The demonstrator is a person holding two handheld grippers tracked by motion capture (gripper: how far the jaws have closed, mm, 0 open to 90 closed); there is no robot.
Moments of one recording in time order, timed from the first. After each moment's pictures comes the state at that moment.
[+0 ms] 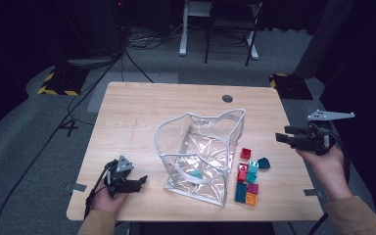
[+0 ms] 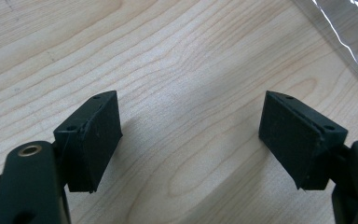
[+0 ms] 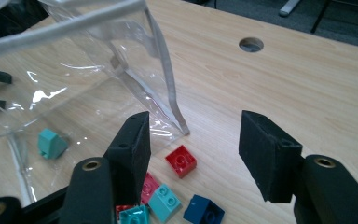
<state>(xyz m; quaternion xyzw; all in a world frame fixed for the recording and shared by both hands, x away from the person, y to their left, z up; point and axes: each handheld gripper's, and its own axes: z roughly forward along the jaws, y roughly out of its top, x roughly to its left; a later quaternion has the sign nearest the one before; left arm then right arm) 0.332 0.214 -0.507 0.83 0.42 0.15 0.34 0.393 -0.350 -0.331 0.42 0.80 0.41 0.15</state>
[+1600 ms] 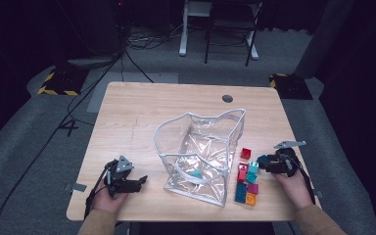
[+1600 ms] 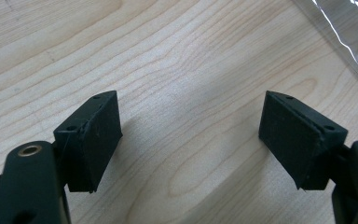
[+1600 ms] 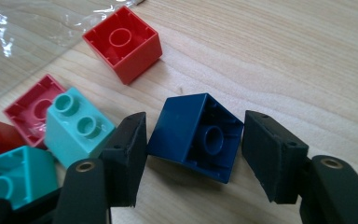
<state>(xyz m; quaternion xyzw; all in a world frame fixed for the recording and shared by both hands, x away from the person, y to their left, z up) 0.332 0.214 -0.507 0.83 0.42 0.15 0.34 0.409 -0.337 -0.485 0.46 0.82 0.30 0.14</state>
